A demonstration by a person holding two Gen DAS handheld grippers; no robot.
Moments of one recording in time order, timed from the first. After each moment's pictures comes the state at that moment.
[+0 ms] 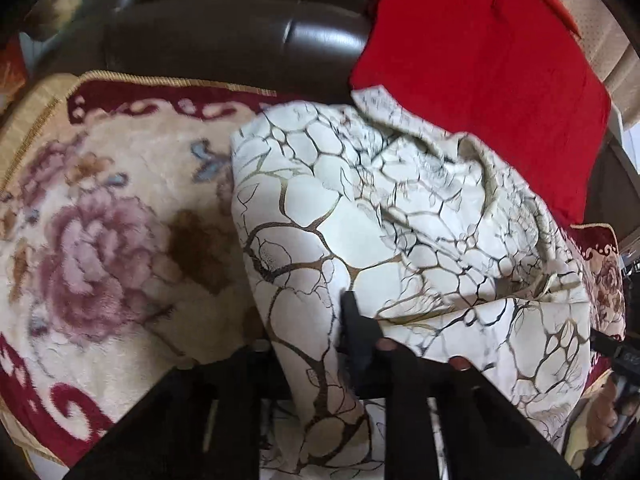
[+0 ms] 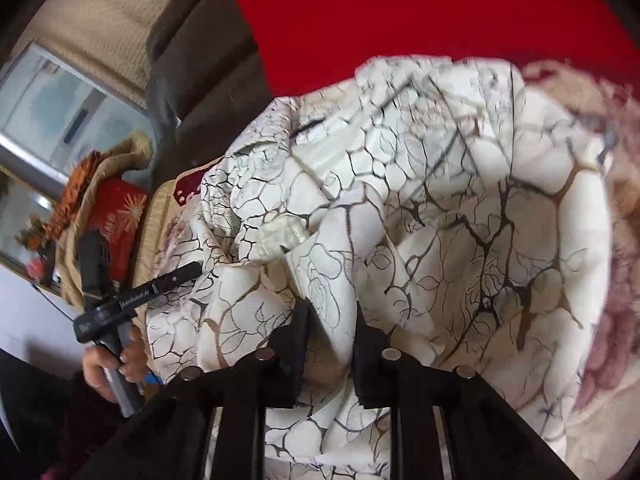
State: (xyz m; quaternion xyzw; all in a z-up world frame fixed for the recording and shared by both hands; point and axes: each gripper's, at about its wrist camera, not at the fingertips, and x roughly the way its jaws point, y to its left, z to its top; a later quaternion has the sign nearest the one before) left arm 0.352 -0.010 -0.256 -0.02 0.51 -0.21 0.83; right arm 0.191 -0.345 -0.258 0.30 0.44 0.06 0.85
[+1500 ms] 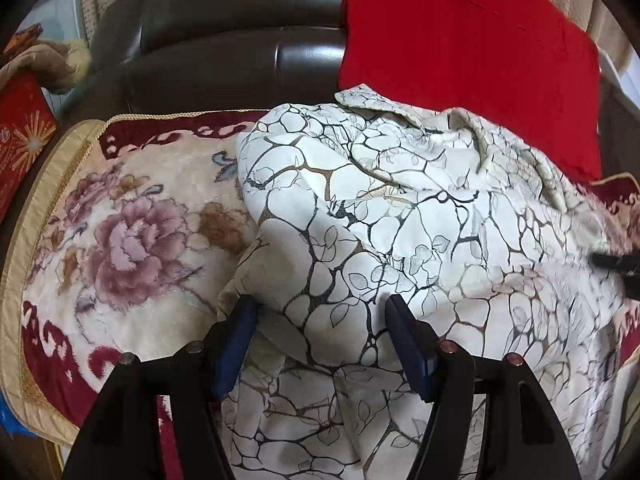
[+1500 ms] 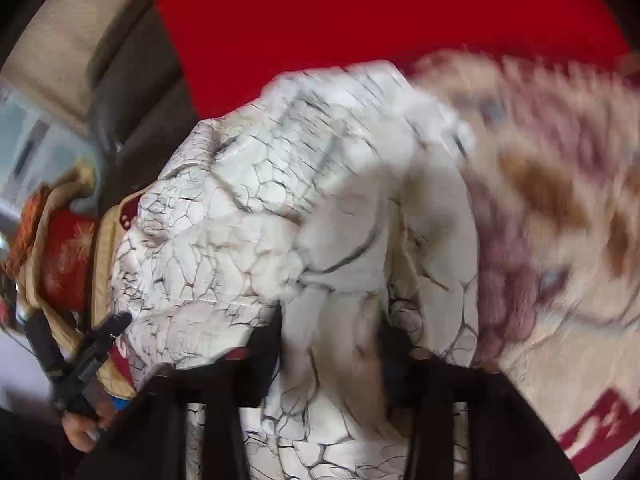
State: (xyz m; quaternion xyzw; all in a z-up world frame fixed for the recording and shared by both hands) left arm 0.288 -0.017 -0.251 0.07 0.47 -0.19 0.86; right arm 0.163 -0.397 -0.275 0.38 0.46 -0.04 0.80
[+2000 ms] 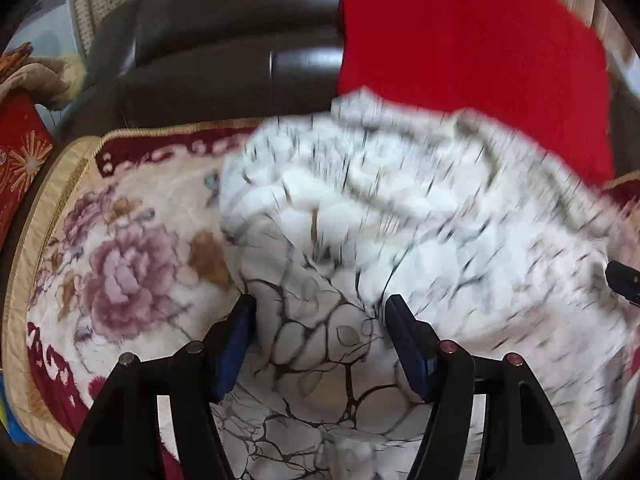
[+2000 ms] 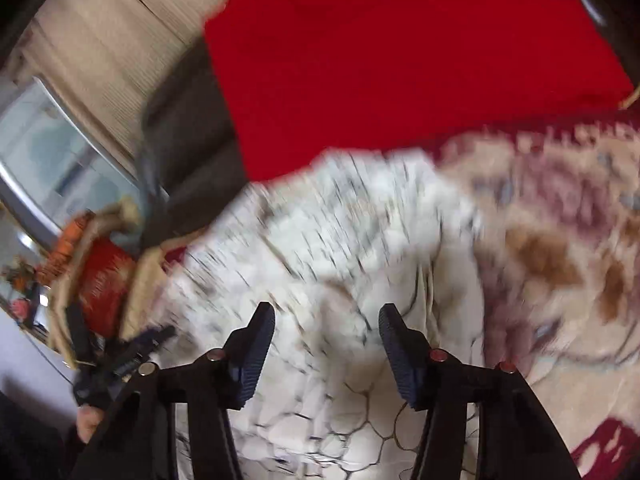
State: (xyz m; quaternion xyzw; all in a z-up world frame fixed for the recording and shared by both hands) left arm 0.313 -0.046 -0.265 0.11 0.47 -0.16 0.86; right arm 0.165 -0.379 -0.258 0.32 0.41 -0.06 0.85
